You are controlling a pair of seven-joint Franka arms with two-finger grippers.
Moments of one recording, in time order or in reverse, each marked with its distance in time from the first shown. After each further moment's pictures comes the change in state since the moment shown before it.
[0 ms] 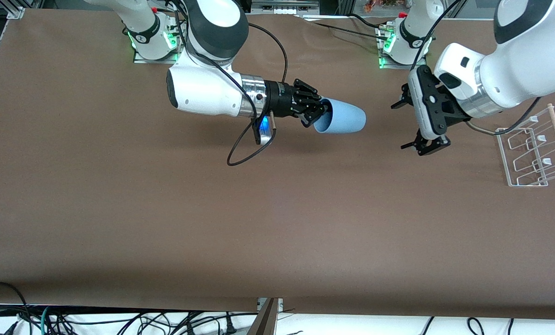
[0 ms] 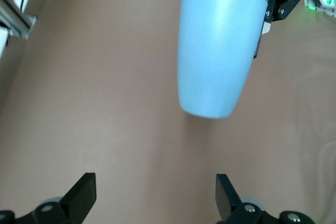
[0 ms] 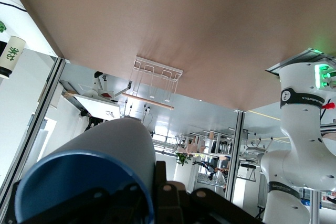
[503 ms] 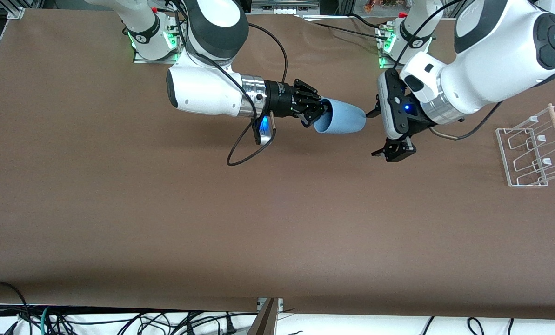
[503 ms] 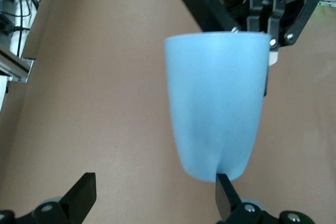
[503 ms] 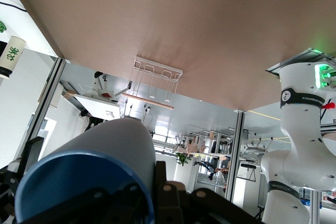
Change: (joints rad) left arm -0.003 0.015 -0.085 -0.051 0.000 0.128 0.043; right arm 0.000 0.000 0.000 0.000 0.000 0.000 0.000
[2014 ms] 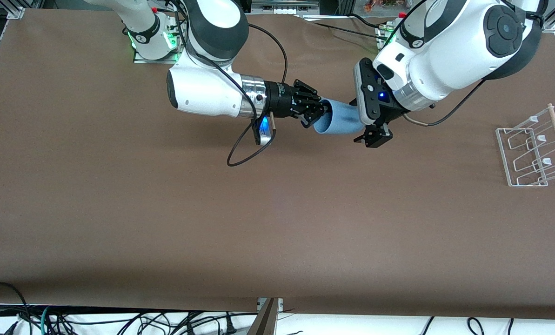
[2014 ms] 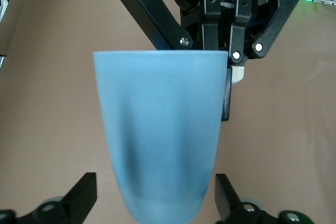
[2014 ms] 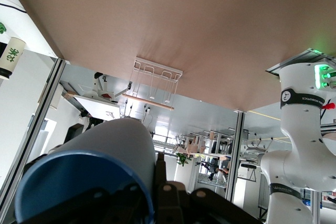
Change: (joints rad) left arm -0.029 -0.063 -0.029 -0.137 0.000 0.064 -0.053; right arm 0.000 0.002 -0.001 0.000 0.000 0.000 0.001
